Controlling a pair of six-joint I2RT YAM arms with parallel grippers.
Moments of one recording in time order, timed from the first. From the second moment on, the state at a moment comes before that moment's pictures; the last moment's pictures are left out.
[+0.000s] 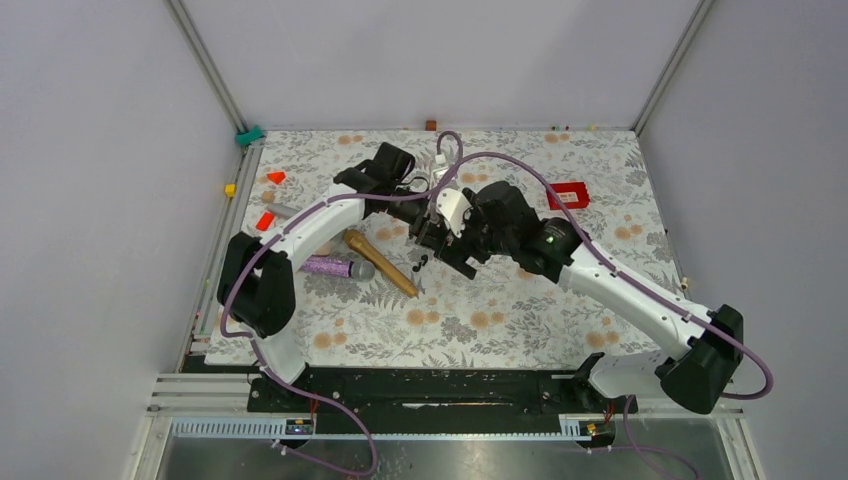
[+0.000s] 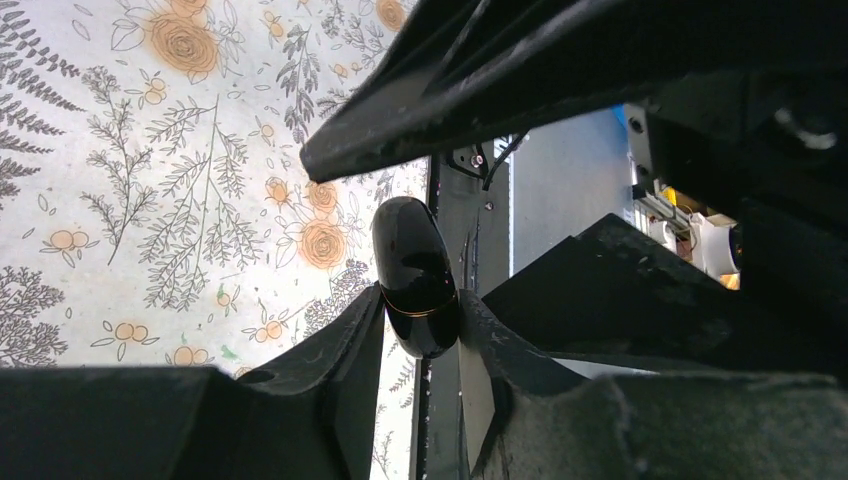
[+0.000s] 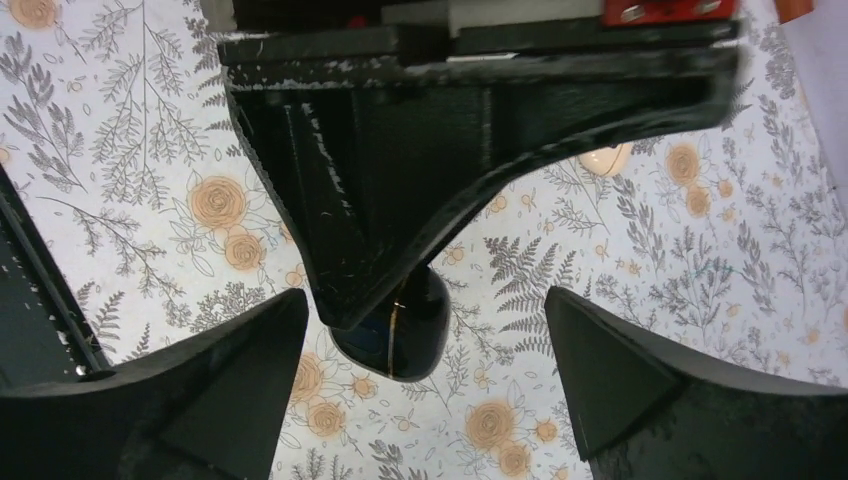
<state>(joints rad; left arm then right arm) -0.55 1.76 1.45 -0.62 1.15 0.08 0.81 1.30 1.18 -0.56 -0.09 -0.40</state>
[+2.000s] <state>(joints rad) -0.55 1.58 1.47 -1.00 1.29 0.59 0.58 1.24 1.12 -0.48 -0.96 -0.11</state>
